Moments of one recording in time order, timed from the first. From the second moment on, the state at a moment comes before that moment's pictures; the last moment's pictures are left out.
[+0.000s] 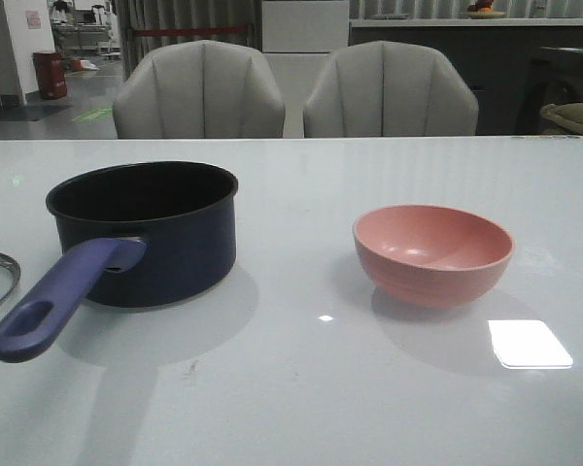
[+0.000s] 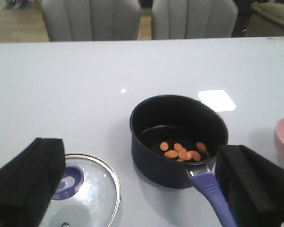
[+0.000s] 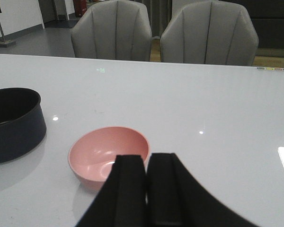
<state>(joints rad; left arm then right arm) -0.24 0.62 -0.60 0.10 0.42 -0.22 0.23 0.22 -0.22 0.19 0.18 -0.10</state>
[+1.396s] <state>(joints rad) 0.06 1.81 -1.33 -0.08 1.01 -0.12 0.23 0.22 -0.21 0.19 0.18 -0.10</state>
